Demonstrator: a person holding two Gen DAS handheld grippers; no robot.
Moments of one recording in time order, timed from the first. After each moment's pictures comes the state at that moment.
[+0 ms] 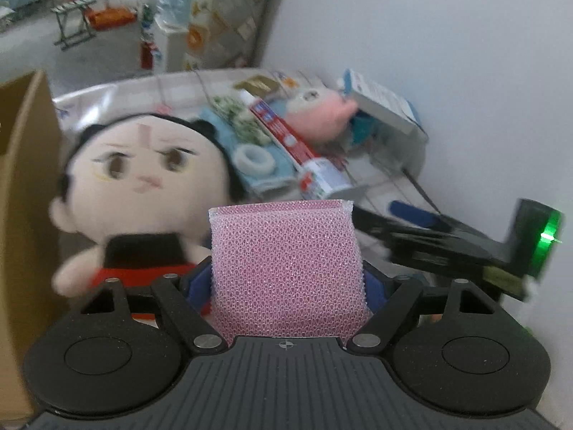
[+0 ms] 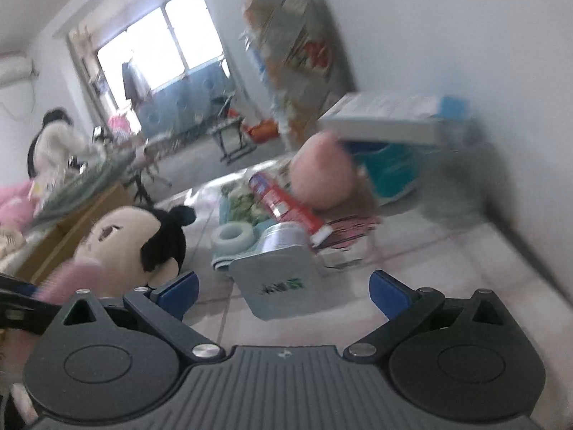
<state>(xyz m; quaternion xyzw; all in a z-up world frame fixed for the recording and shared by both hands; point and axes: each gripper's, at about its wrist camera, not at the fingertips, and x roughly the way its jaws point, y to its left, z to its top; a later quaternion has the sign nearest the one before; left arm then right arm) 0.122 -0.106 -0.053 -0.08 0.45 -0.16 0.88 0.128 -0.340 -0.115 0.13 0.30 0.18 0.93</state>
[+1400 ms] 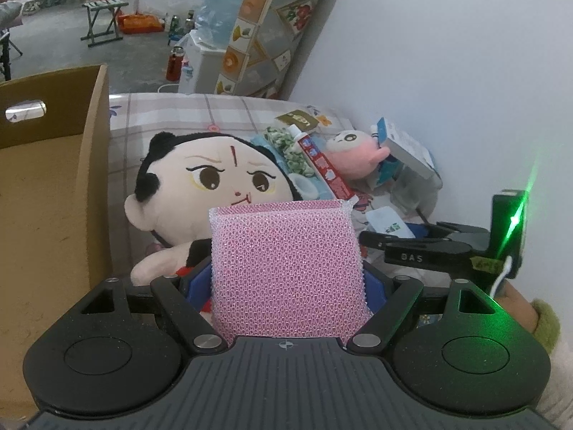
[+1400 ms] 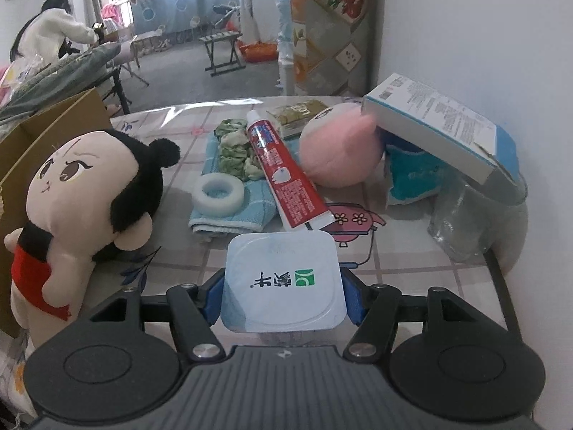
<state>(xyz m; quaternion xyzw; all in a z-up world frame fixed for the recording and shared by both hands) 0.102 -0.032 -0.041 -0.14 0.41 -0.14 0.89 0.161 -0.299 -0.091 -0.04 0.40 0.16 0.90</state>
